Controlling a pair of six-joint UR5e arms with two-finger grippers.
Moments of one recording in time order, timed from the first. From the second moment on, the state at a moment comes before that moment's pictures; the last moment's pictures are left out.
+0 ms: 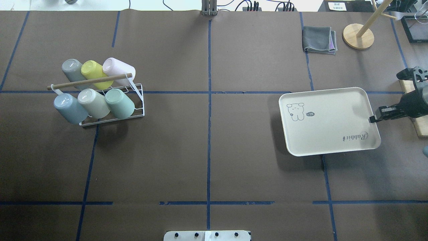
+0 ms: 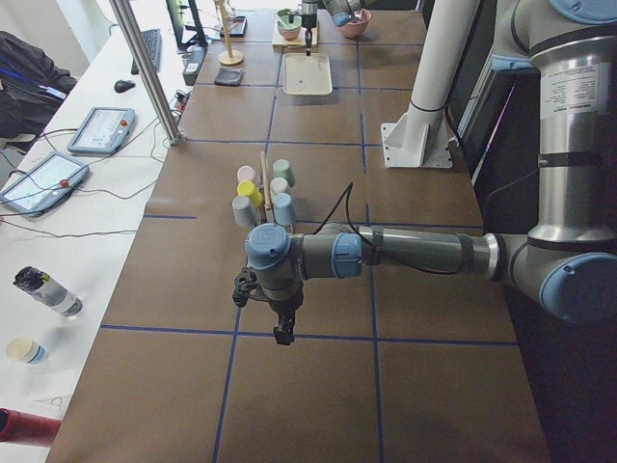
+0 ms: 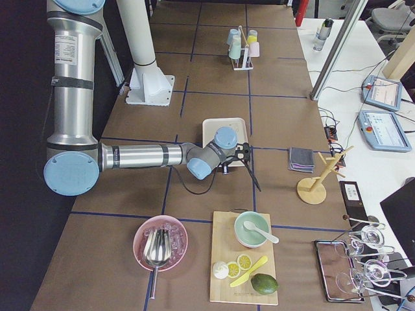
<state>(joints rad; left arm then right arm) -1.51 -1.47 -1.72 -1.44 -2.31 0.15 1.05 -1.61 1.65 -0.87 2.37 0.82</state>
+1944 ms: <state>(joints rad) -1.51 -1.48 -1.71 -1.44 -2.31 0.15 0.52 -1.15 1.70 -1.23 1.95 1.32</state>
